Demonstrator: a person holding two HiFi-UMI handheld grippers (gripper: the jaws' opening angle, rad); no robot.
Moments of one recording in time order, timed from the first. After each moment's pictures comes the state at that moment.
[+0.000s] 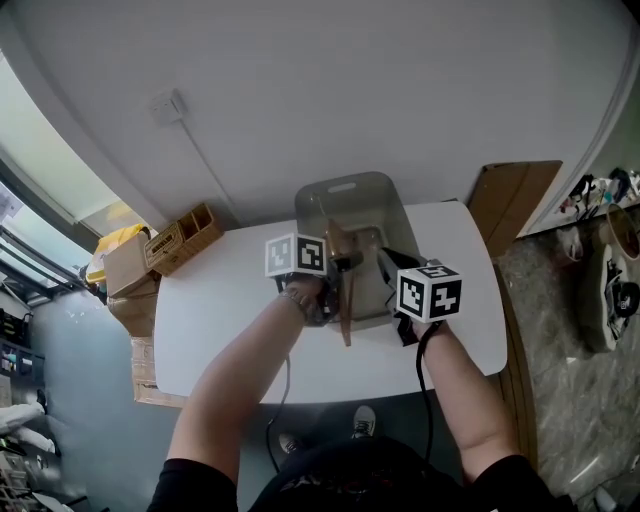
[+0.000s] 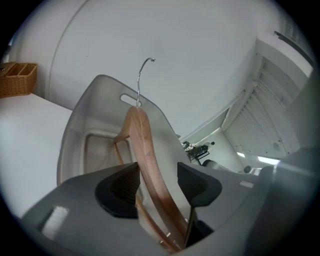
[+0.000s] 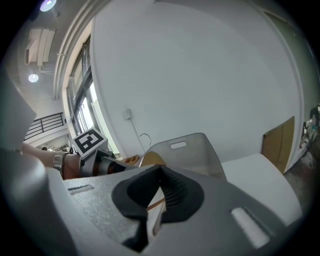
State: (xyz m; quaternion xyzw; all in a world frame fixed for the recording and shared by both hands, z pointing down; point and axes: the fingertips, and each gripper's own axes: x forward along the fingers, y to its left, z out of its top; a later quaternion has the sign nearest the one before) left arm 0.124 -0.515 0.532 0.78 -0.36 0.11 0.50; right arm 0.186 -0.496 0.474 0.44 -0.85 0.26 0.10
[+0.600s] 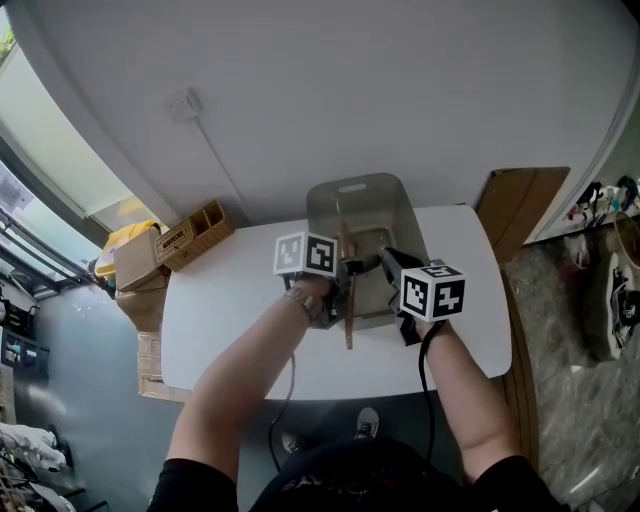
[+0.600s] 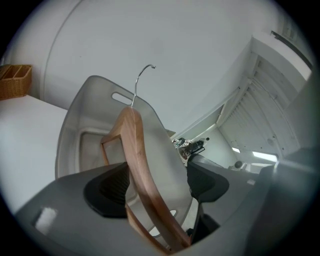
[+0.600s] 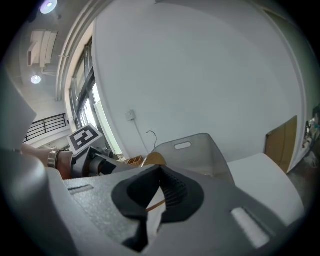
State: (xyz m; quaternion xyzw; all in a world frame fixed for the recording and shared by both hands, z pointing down) left arm 0.138 -0.490 0.512 0.80 -0.33 0.12 0.49; right arm 0.179 -0.485 0.466 0.43 -0.86 0.26 0.09
